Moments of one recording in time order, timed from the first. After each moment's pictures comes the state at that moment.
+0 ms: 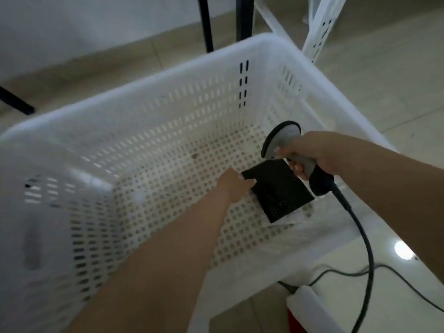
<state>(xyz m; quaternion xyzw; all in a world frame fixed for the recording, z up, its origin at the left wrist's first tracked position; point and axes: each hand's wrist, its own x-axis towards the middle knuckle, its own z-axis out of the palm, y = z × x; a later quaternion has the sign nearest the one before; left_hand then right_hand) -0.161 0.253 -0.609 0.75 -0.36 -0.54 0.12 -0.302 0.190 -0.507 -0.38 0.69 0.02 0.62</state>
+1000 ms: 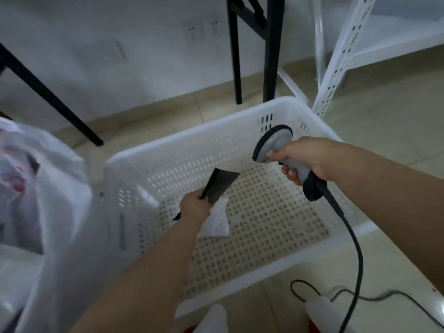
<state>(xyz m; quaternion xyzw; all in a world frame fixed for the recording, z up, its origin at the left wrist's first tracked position) -0.059 0.330 -0.562 0.80 -0.20 -0.44 0.36 -0.263 0.232 -0.405 -0.43 0.62 -0.06 0.65</state>
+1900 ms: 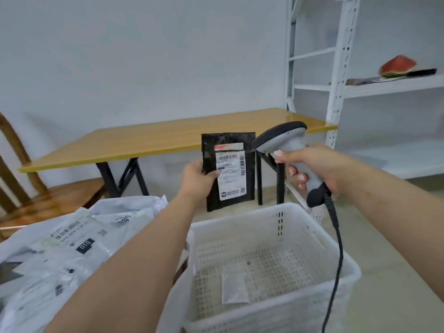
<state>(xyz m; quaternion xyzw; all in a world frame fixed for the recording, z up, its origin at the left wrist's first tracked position) -0.058 0.475 -0.152 0.67 -0.44 -0.19 0.57 -0.304 0.438 -0.085 -0.62 0.40 -0.30 0.60</state>
